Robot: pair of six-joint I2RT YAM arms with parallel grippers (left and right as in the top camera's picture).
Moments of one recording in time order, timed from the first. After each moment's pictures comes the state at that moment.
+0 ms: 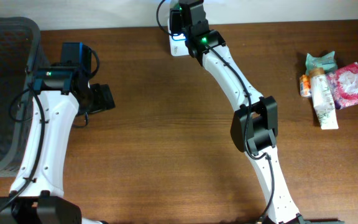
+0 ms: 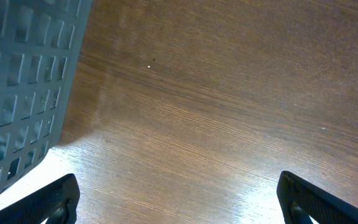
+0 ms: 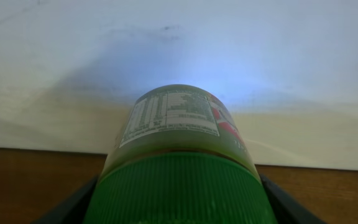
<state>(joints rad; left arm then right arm) -0.04 1.64 1.57 -1.27 -0.18 -0.34 0.40 2.61 2.51 -0.35 0.17 0.25</state>
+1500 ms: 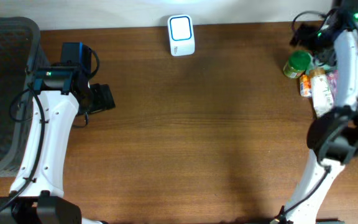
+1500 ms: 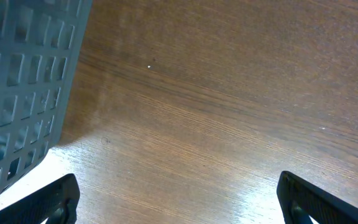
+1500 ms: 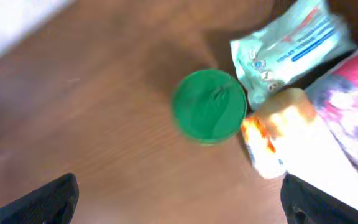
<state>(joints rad) -0.04 1.64 1.57 -1.27 -0.18 -0.34 -0.27 2.24 2.39 -1.27 -0.12 0.29</state>
